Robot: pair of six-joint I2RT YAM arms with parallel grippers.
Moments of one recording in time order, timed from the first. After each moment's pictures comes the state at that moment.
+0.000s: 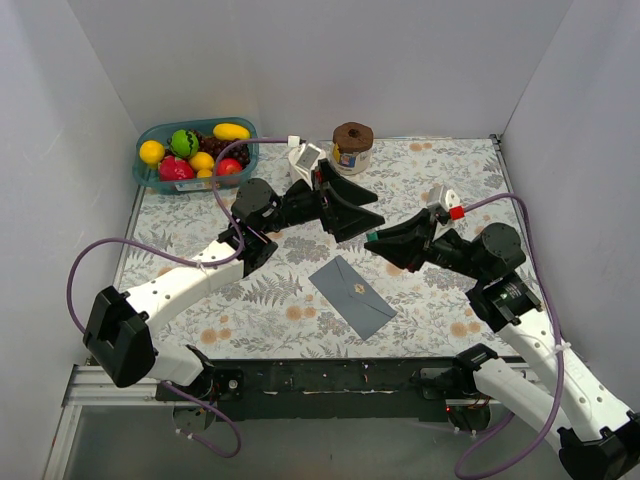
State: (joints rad) left arm -0.76 1.37 1.09 0.64 0.62 -0.74; right arm 0.52 0.73 0.74 0.16 -0.72 0.23
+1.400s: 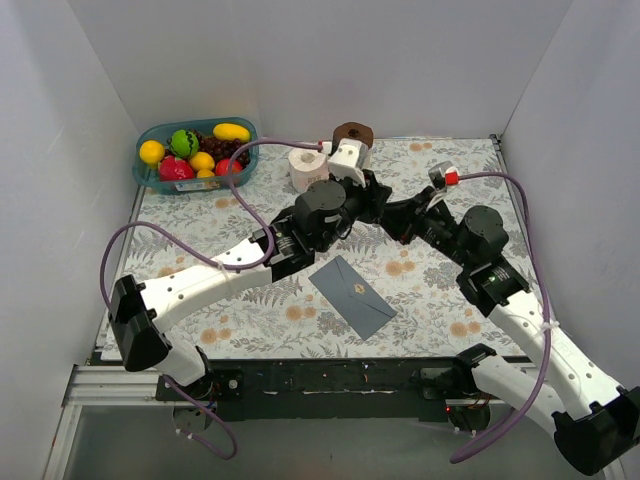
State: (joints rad) left arm -1.03 1.49 1.39 0.08 -0.28 -0.41; right arm 0.52 0.85 0.79 0.13 -0.37 0.34
